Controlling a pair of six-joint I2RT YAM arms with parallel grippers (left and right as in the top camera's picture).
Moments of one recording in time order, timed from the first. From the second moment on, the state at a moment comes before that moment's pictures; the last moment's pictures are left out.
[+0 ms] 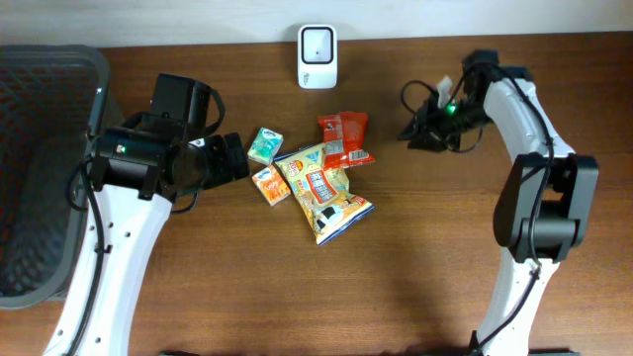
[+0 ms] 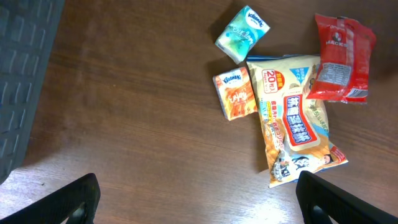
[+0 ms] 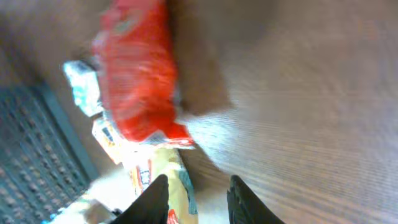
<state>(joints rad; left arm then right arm) -0.23 1.47 1.62 -1.32 -0.08 -0.50 -0.05 2.24 1.86 -1.14 -0.69 0.21</state>
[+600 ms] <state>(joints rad) -0.23 1.47 1.62 -1.32 -0.08 -0.50 0.31 2.23 1.91 -0.84 -0.41 0.23</state>
